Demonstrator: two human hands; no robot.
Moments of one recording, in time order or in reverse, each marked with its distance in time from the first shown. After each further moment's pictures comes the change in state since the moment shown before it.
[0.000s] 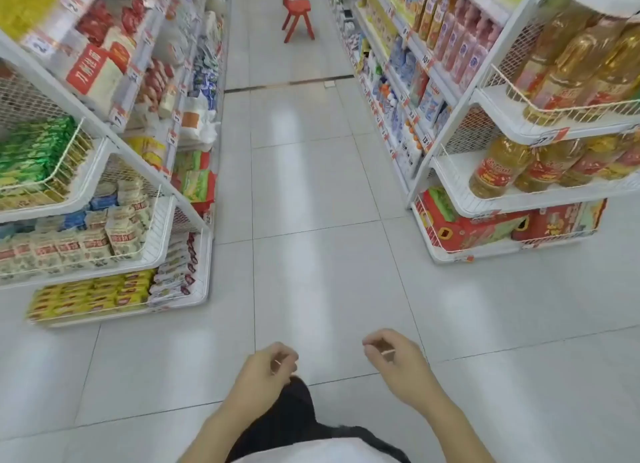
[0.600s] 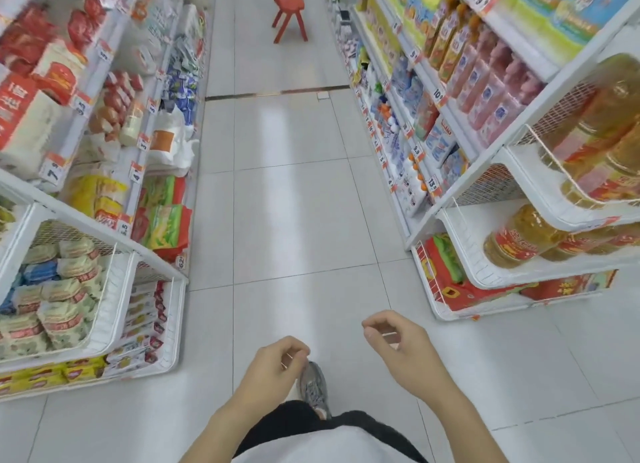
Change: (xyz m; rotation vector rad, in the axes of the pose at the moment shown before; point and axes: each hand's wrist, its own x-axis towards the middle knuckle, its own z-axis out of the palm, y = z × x) left_hand 0.277 0.149 -0.083 -0.002 -0.077 0.061; right_hand 0.285 -0.148 -0.095 -0.009 0.046 -0.059
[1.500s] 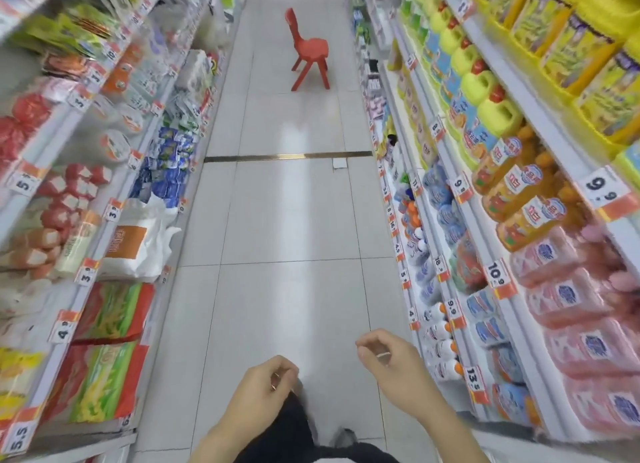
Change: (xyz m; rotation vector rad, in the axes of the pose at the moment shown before) left_hand 0.582 0.281 -0.194 0.015 0.101 -0.093; right_hand 0.660 -0.176 -0.187 -0.061 -0.150 0.020
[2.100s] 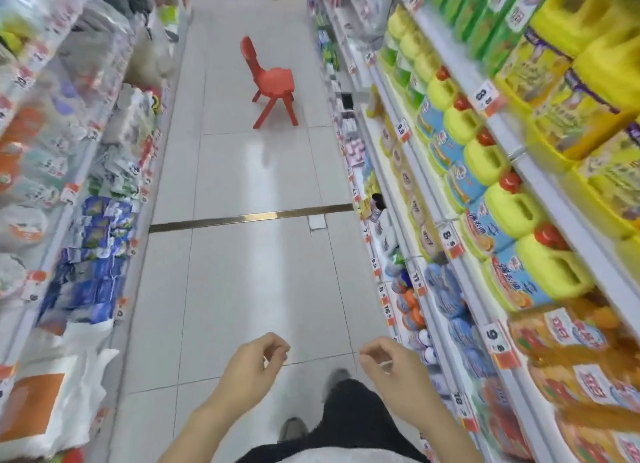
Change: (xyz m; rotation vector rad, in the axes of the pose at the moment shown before) left_hand 0.480 0.216 -0.214 0.135 -0.023 0.143; right_hand 0.448 -0.176 -0.134 -0.094 0.114 0.084
